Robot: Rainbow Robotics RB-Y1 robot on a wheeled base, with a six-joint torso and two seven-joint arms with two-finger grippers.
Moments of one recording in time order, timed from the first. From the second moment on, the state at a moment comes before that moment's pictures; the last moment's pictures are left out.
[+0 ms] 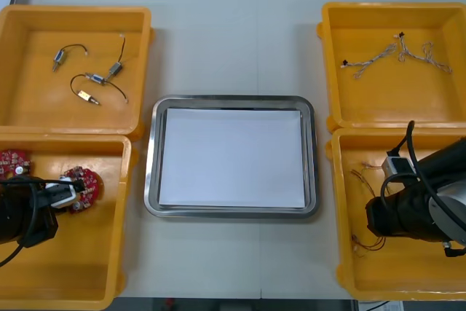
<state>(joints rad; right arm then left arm) 0.01 -0.71 0.18 -2.17 -0.59 1.63 1.05 0.26 1.02 -0.08 -2.00 0.89 0.91 -2.40</state>
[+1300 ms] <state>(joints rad) -0.20 -0.77 -0.05 -2.41 -0.74 1.91 1.07 0.36 1.02 0.23 -2.17 1.11 1.24 -2.40</state>
